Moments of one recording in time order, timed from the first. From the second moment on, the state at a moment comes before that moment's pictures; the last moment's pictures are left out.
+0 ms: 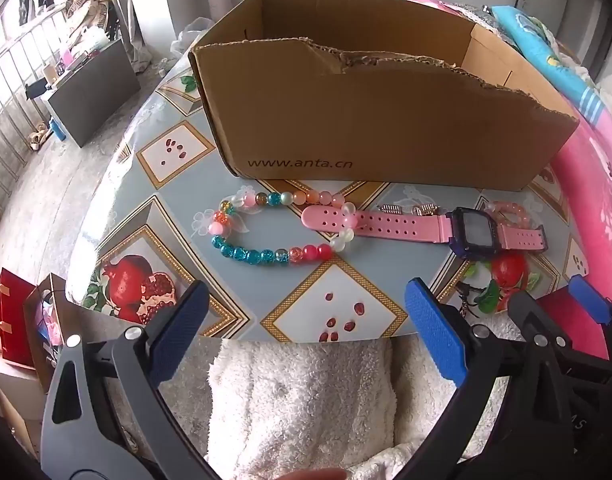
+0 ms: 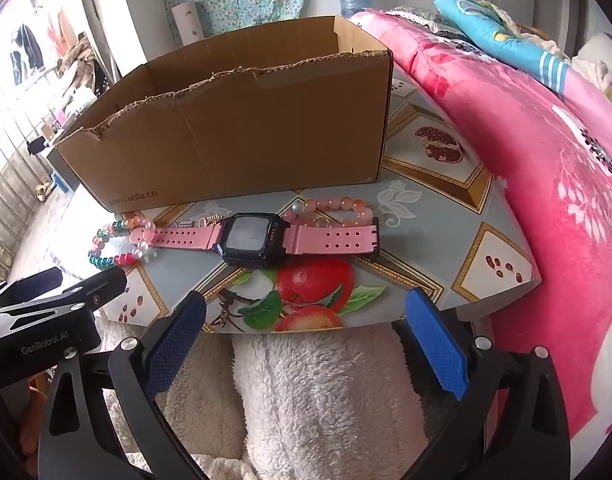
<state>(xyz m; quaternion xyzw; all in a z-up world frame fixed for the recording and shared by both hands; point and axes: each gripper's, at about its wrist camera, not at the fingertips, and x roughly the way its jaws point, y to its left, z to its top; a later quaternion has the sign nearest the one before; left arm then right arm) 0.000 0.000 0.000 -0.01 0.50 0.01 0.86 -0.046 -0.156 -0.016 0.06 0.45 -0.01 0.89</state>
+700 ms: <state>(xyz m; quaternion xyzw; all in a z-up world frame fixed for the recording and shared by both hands) -0.001 0.011 -0.002 -0.02 0.50 0.01 0.86 -0.046 -0.151 -0.016 0.05 0.45 -0.01 0.89</state>
